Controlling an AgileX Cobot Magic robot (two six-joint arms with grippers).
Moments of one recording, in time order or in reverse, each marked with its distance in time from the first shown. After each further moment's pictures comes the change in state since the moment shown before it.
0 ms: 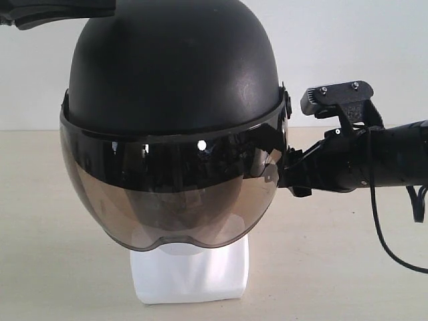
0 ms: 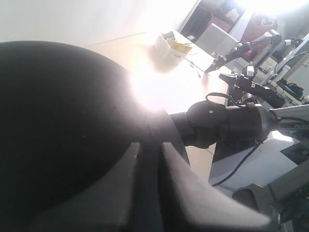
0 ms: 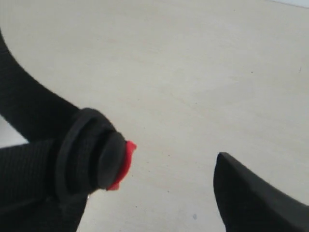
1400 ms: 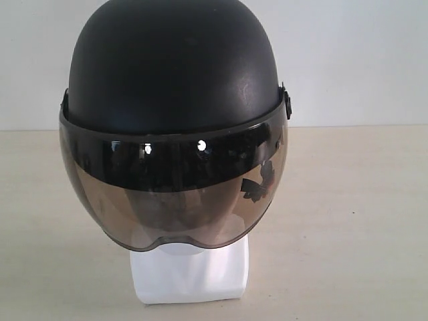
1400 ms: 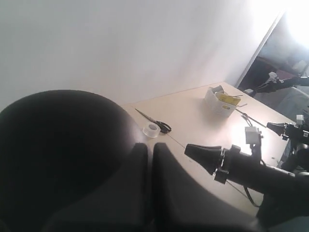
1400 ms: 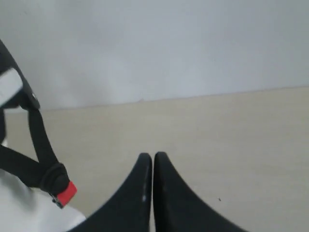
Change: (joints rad) left arm 0.199 -0.476 0.073 0.093 -0.054 -0.267; right arm -0.004 -0.845 0.410 0.073 -0.258 0.148
